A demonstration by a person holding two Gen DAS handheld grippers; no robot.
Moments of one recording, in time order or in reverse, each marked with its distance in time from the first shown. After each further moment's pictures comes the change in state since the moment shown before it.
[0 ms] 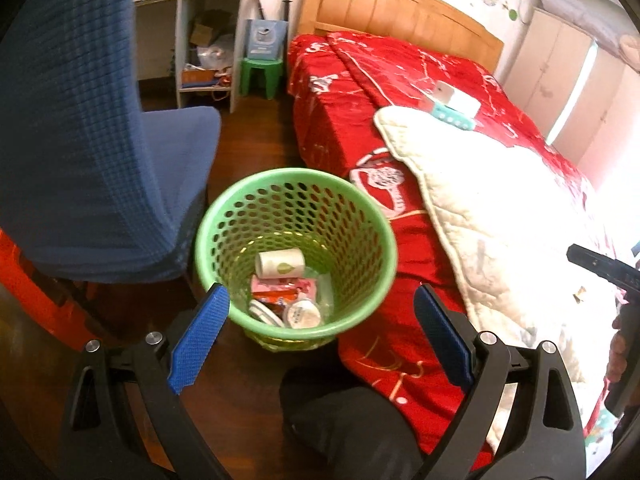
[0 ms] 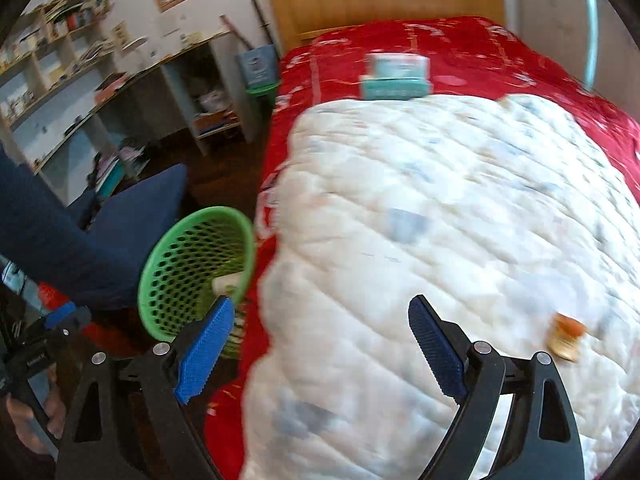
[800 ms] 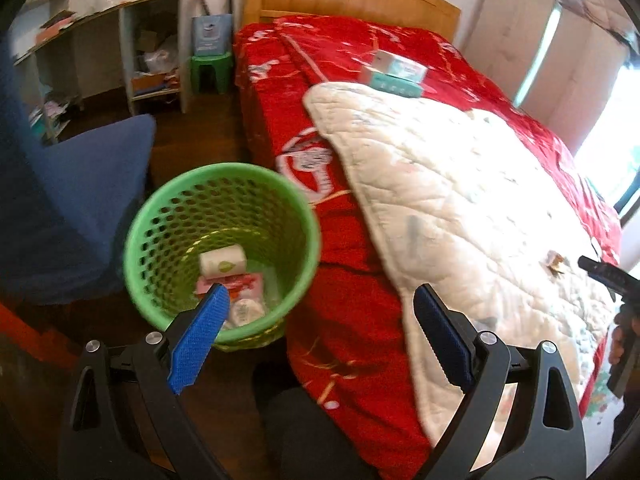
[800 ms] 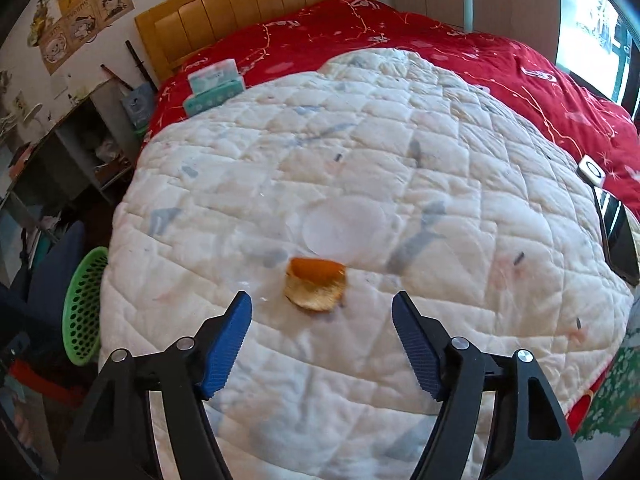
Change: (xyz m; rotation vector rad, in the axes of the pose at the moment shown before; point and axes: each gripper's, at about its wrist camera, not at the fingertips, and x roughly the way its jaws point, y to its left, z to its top) left arm 0.021 -0.086 0.002 0.134 0.061 -0.094; right arm -0.050 -0.185 -0.054 0.280 -0.012 -0.245
